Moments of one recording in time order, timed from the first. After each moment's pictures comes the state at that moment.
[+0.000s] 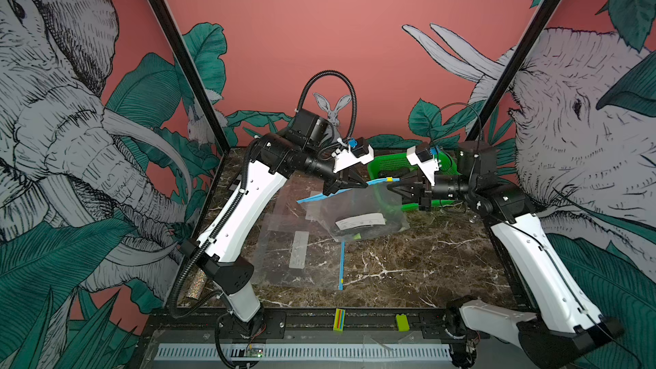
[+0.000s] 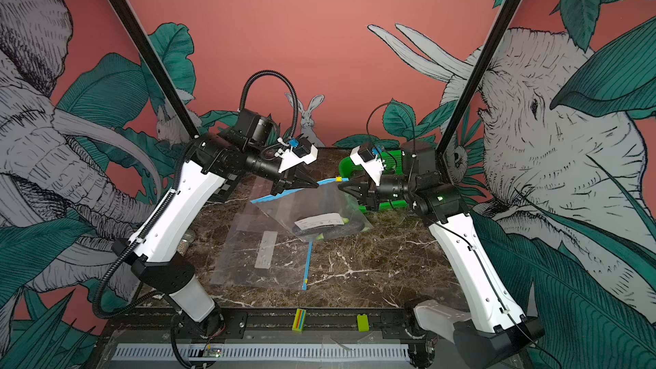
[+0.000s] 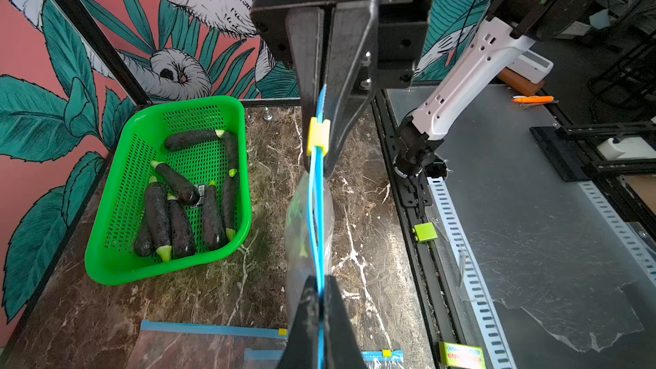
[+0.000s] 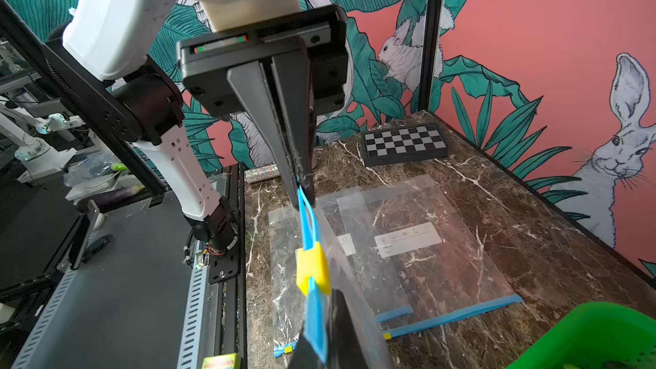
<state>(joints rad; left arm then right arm) -0.66 1.69 2.16 -1.28 0.87 0.70 0.34 1.17 1.44 -0.74 -0.97 -0.26</state>
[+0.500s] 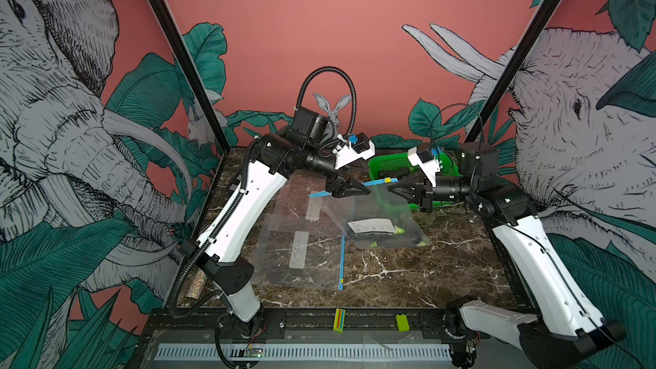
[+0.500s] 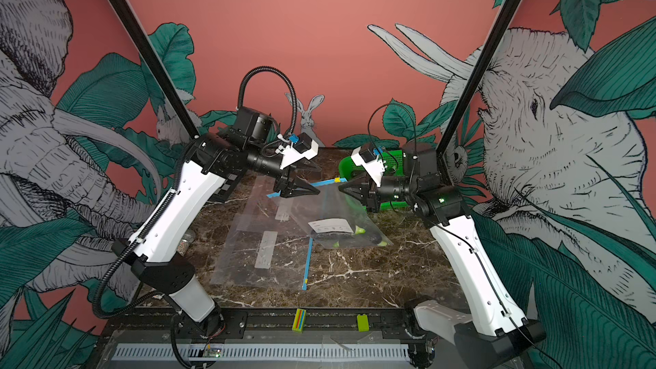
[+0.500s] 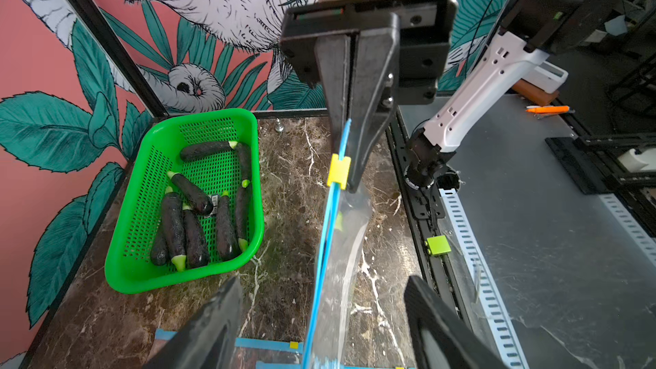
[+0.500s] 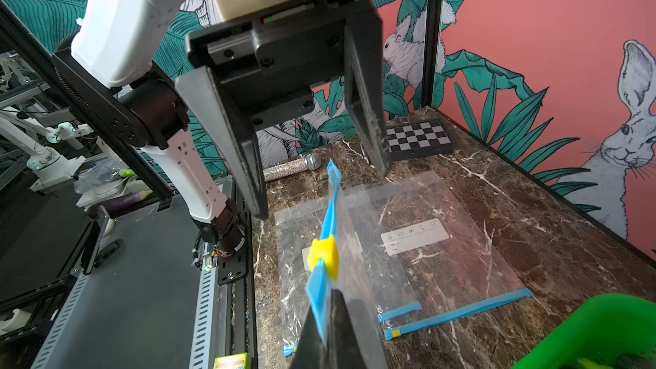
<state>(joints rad) -0.66 1.68 2.15 -1.18 0.86 0.65 0.34 1.16 1.44 -0.77 -0.97 -0.24</state>
